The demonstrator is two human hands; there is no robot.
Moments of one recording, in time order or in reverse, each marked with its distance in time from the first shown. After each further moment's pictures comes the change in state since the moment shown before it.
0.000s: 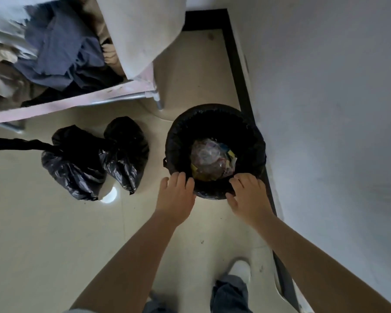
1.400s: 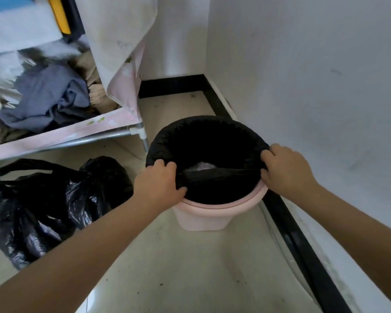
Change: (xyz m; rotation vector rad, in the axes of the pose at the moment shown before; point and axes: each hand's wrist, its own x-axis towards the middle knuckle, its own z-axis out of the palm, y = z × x) left_hand 0.070 -0.024 0.047 0.041 0.365 -0.070; right_hand 0.048 0.072 0.045 -0.265 0.629 -0.001
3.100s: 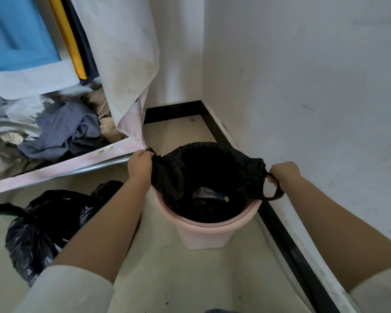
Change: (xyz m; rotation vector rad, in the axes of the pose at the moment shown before) left_hand 0.068 -0.030 -0.043 -1.265 0.332 -0.592; right_hand 0.046 0.043 0.000 1.085 -0.212 1.103
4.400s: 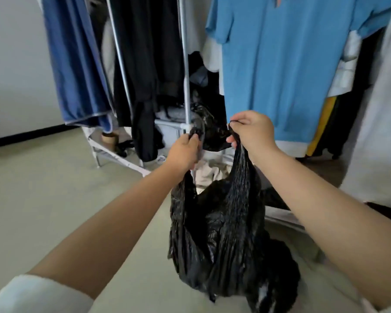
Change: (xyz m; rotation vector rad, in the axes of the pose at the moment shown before) left_hand -0.091 0.084 -0.410 -0.117 0.445 0.296; right_hand -0.437 -0.238 0.271 0.397 -0.949 -1.124
